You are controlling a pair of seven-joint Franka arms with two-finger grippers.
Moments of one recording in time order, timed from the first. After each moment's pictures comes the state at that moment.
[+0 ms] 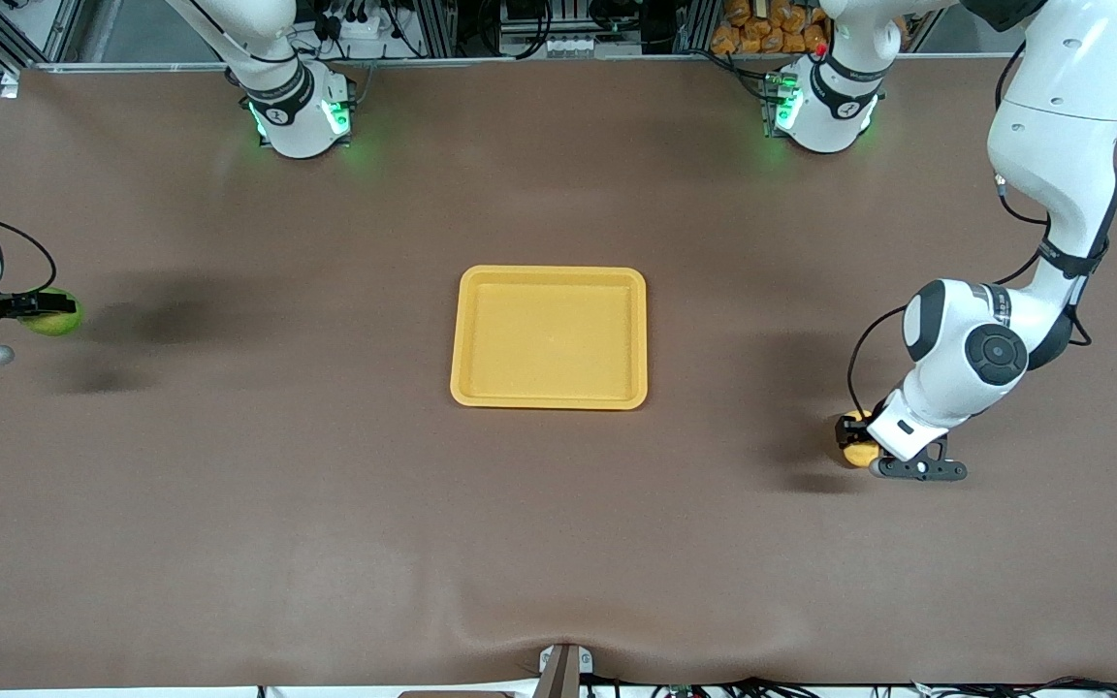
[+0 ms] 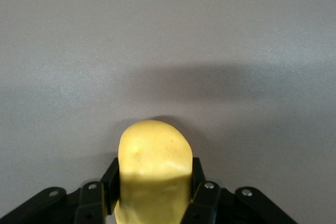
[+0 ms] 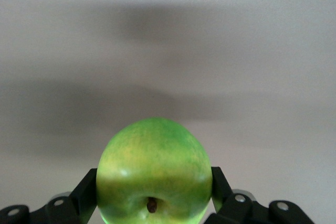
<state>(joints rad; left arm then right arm) 0.16 0.62 -0.23 -1.88 0.23 2.61 -0.14 -0.48 0.43 -0.08 -1.84 -0.16 1.94 -0.56</state>
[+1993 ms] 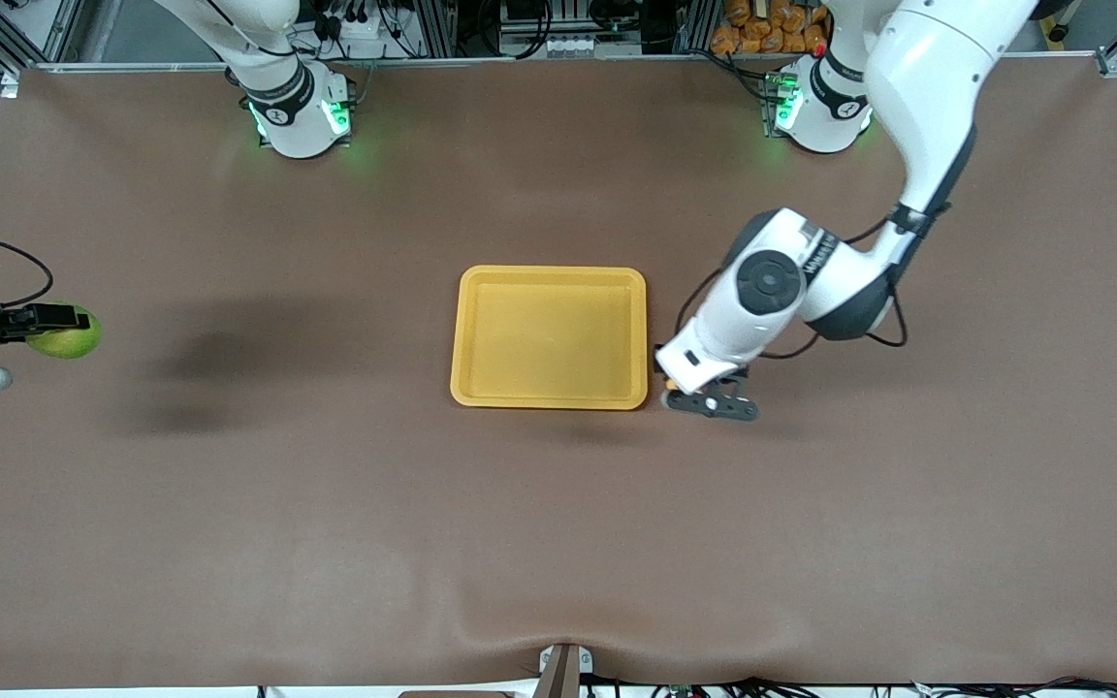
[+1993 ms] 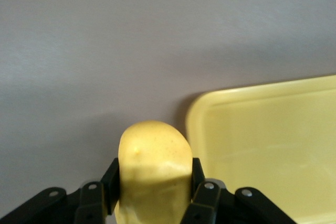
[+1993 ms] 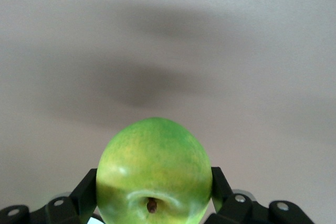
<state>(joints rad) -0.15 0.54 -0.46 -1.77 0.24 2.29 -0.54 -0.33 0.36 -0.01 -1.63 -0.01 1.63 -0.52</state>
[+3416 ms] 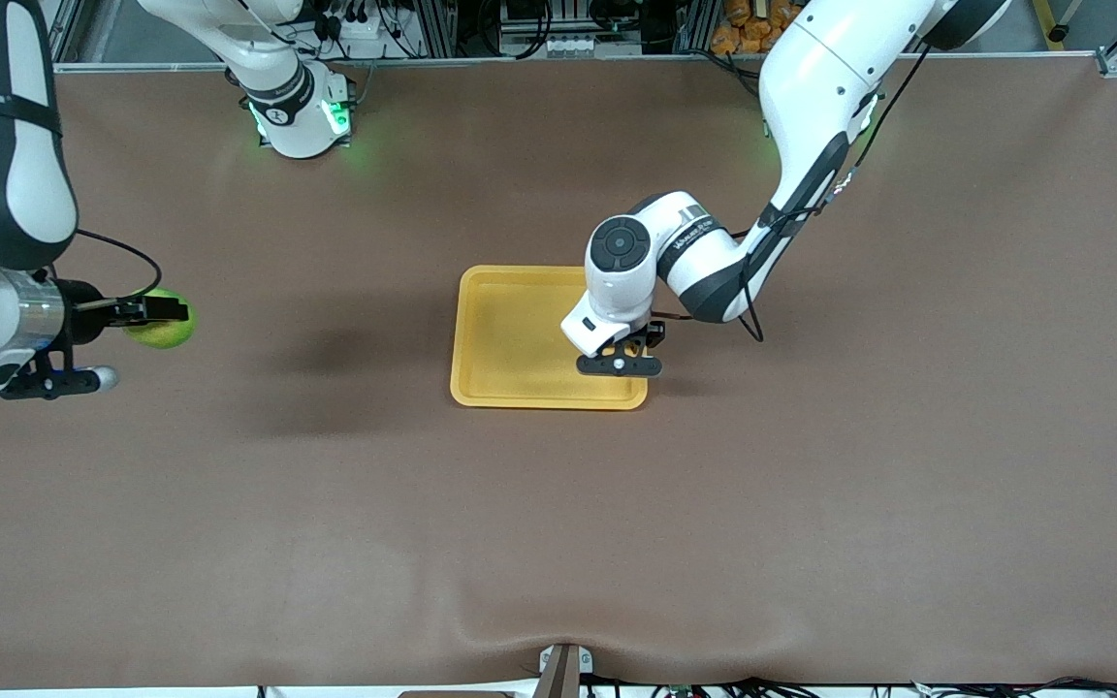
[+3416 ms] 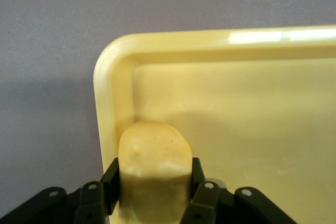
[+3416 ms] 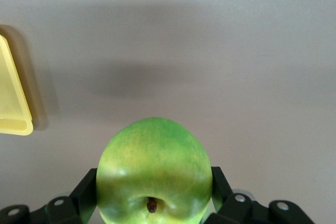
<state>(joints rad) -0.43 0.66 -0.35 -1.71 0.37 2.27 -0.89 -0.04 0.26 0.00 -1.63 0.08 1.52 -0.09</state>
